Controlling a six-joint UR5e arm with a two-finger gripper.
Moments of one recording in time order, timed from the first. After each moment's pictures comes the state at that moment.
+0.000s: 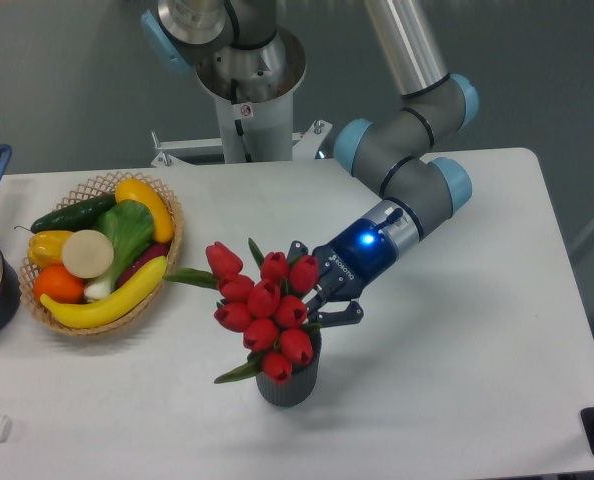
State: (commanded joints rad) arm 2.70 -2.07 -1.88 -0.67 0.03 1.37
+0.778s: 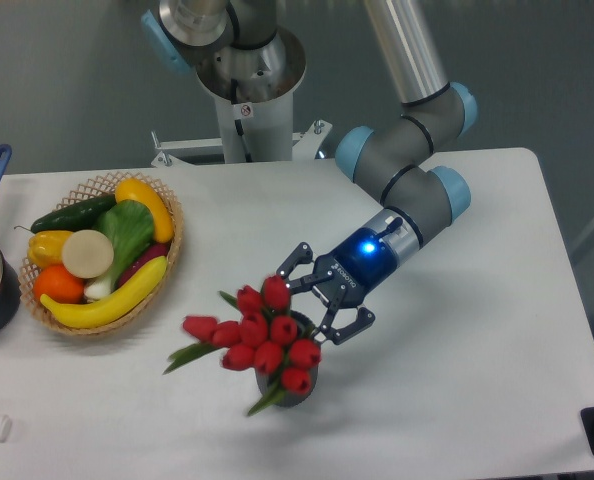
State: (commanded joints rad) arm 2.71 -2.09 -1.87 -0.67 0.03 1.47
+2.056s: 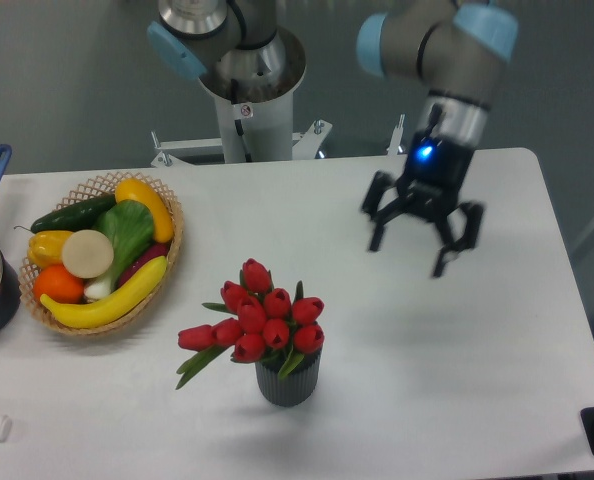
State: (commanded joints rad) arm 2.96 -1.66 -1.78 -0.71 0.99 1.38
